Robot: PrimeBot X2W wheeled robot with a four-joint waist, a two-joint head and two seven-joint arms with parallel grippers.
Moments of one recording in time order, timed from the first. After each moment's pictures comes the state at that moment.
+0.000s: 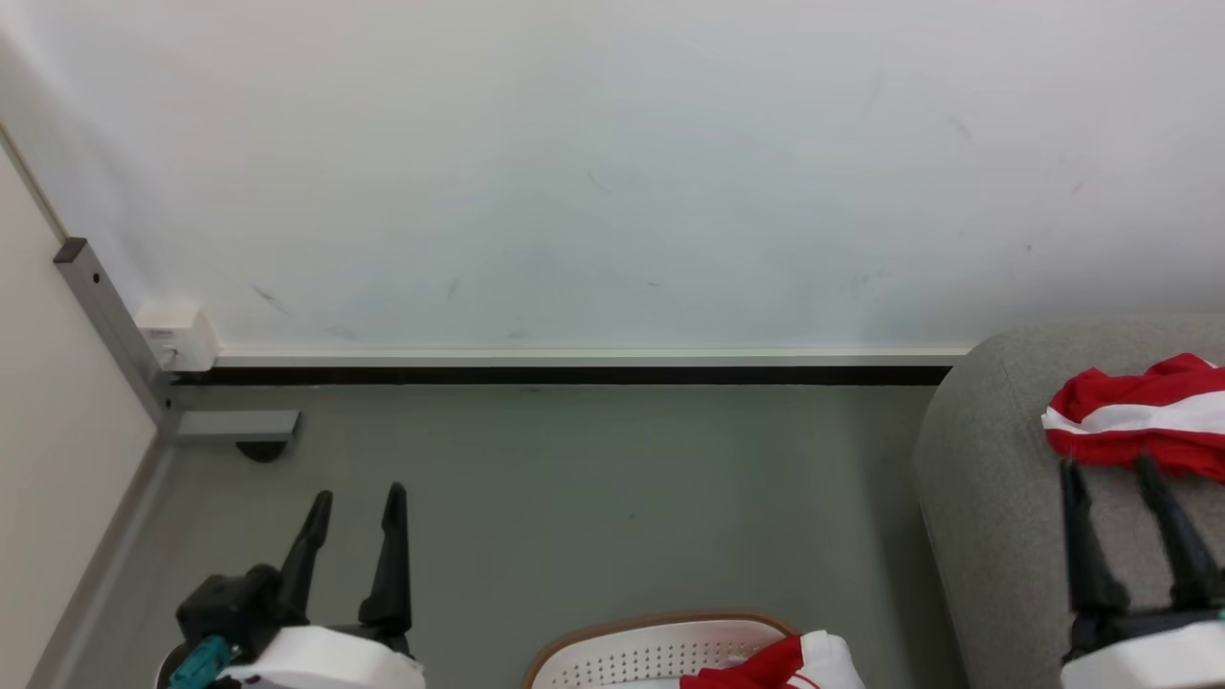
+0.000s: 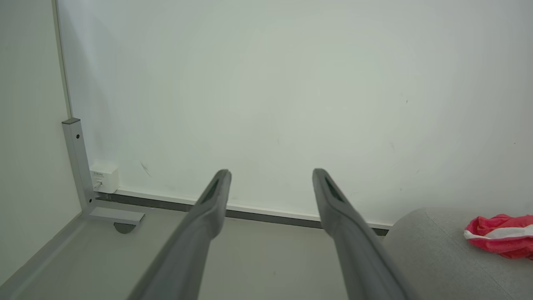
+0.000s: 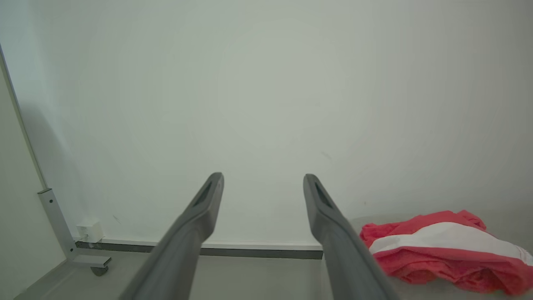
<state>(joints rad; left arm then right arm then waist) -0.11 0.26 -0.30 0.13 -0.49 0.16 -0.26 -0.14 -0.27 0.09 0.23 0.48 0.13 -0.26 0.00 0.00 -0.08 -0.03</state>
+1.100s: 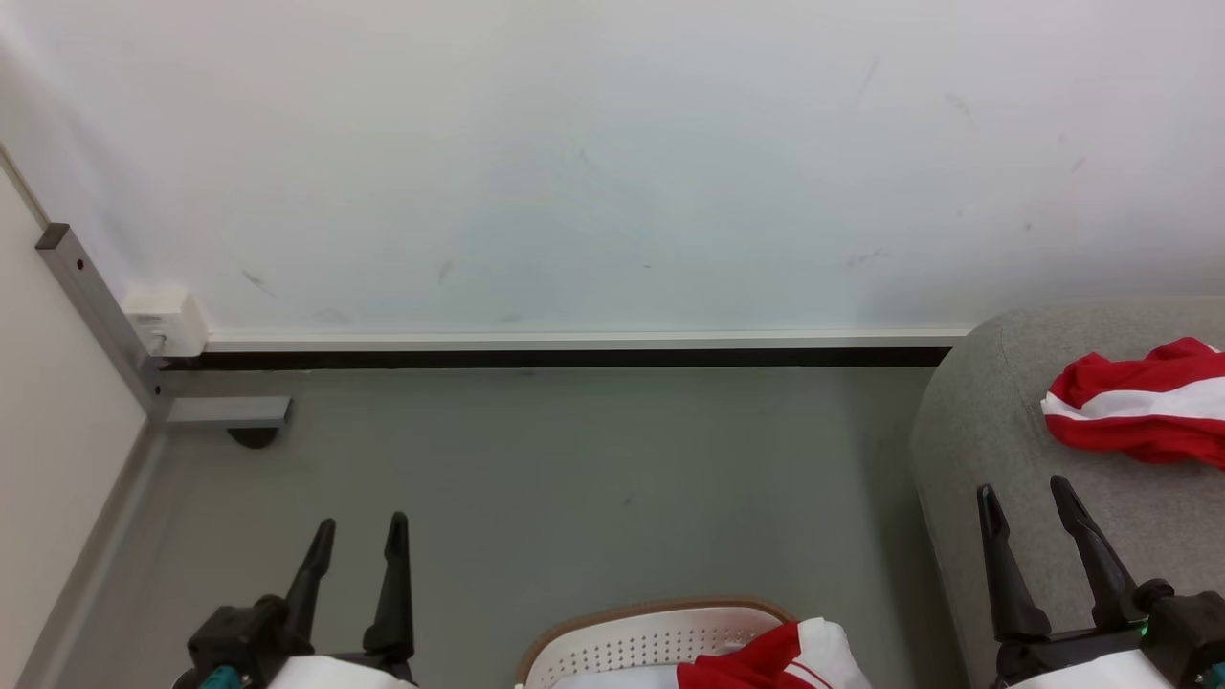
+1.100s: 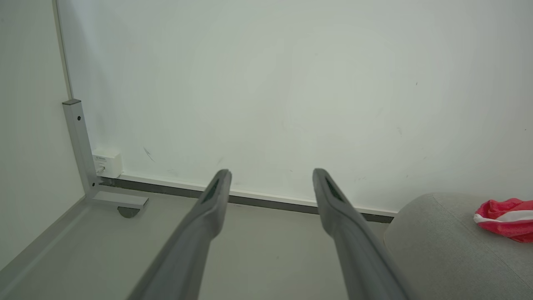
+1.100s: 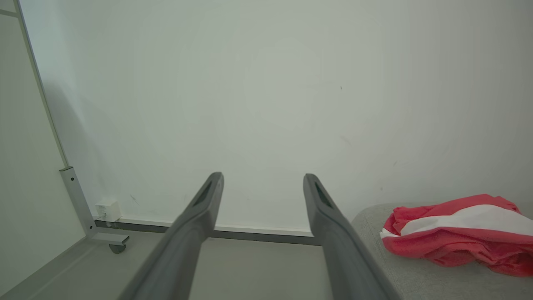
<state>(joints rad) -0.07 0.07 -0.07 0.23 -0.26 -0.04 -0.26 -0.07 -0.13 0.09 0.16 0.31 0.13 -0.26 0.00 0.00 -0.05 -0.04</state>
